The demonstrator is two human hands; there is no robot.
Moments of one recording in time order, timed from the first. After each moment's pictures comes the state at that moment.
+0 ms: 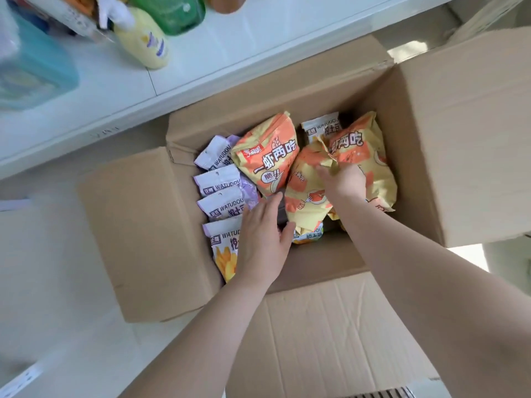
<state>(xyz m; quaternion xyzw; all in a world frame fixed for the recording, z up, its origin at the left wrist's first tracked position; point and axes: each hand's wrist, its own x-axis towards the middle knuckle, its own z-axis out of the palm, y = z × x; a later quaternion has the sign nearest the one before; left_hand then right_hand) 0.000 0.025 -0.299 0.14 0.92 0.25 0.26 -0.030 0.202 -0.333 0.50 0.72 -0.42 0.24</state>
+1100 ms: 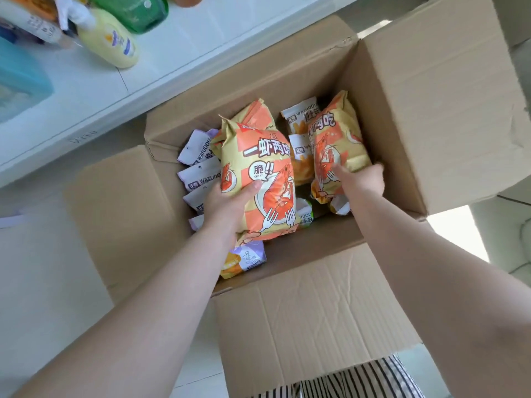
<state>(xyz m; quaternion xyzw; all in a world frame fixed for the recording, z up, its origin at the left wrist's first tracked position) -0.040 0.025 -0.295 -0.27 0.74 0.51 0.34 0.033 0.235 -0.360 0.66 0.61 -0.42 0.14</state>
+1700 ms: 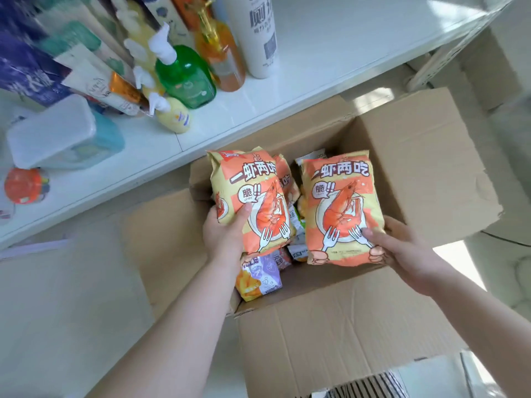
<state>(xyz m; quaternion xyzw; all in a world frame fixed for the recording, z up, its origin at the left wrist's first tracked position) -0.064 0.013 -0.216 -0.29 0.75 0.55 0.22 0.090 0.261 -0.225 0.43 0.45 -0.76 0.19</state>
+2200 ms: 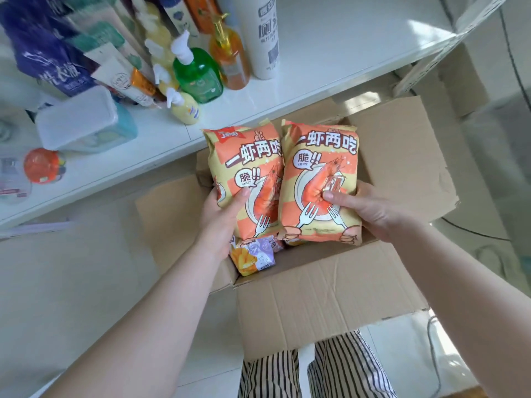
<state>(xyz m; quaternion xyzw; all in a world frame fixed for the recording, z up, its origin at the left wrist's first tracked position) -0.060 0.000 -0.148 -0.23 0.70 0.61 0.29 0.028 0.242 -0.137 0.37 0.50 -0.75 0.25</state>
